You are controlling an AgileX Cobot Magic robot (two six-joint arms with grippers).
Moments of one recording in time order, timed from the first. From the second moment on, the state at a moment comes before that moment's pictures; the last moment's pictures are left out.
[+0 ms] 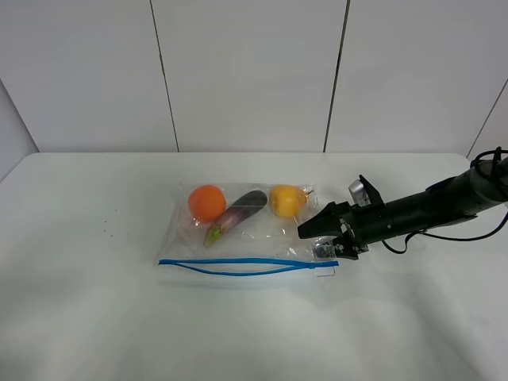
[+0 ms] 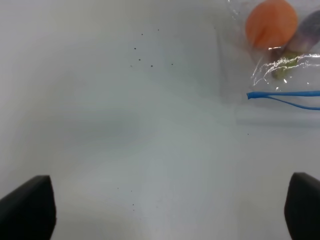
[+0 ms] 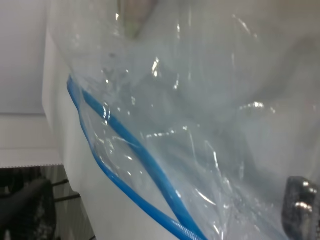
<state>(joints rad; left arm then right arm) 0.00 0.00 -0.50 0.01 1.05 0.00 -0.02 2.22 -1.07 1.36 1.15 -1.22</state>
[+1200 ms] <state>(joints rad) 0.00 0.00 -0.50 0.01 1.05 0.00 -0.02 2.22 -1.07 1.35 1.17 -1.21</state>
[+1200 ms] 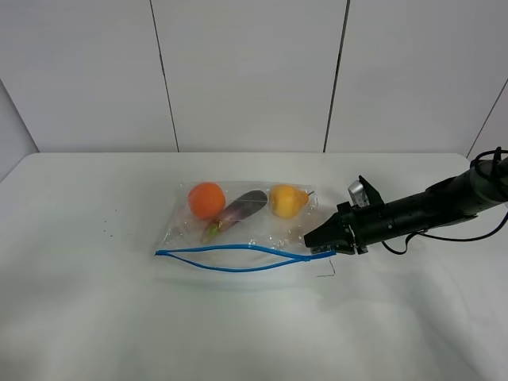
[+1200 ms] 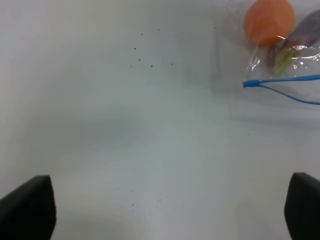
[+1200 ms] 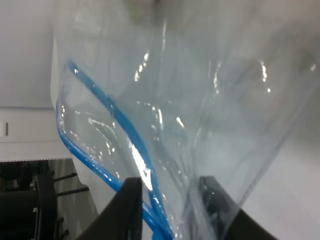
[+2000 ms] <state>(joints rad) 0.00 0.00 -0.50 0.01 1.05 0.00 -0.02 2.22 -1.07 1.34 1.15 -1.20</state>
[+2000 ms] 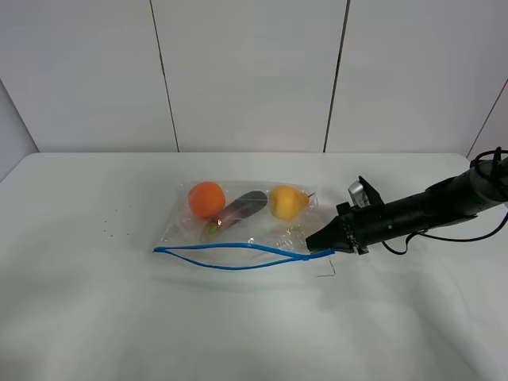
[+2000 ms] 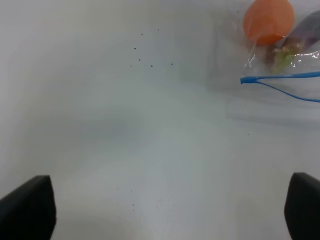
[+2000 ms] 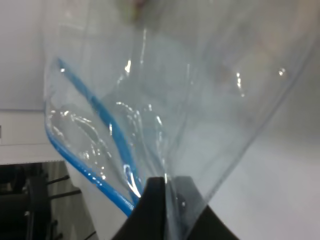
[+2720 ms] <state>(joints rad) 0.00 0.00 -0.50 0.01 1.05 0.00 -0.02 2.22 -1.07 1.35 1.19 -1.16</state>
